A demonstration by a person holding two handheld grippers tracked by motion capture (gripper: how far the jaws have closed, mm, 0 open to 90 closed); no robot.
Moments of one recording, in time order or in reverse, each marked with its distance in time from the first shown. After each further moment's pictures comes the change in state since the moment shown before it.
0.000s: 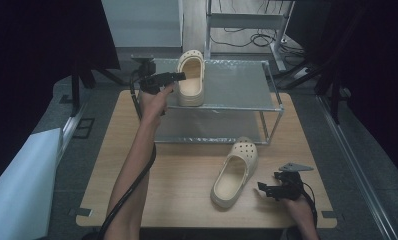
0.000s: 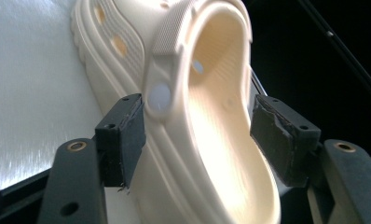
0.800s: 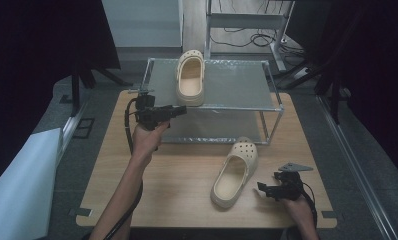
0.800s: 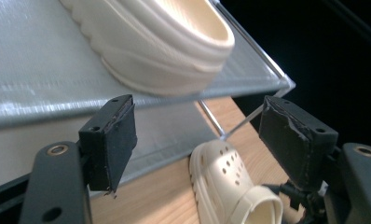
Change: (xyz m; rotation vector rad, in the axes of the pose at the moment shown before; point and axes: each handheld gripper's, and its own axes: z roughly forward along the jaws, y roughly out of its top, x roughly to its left) left arm -0.012 -0.086 -0.039 0.039 -0.047 0.200; right arm 0.001 0.000 0.000 0.002 0.001 -0.003
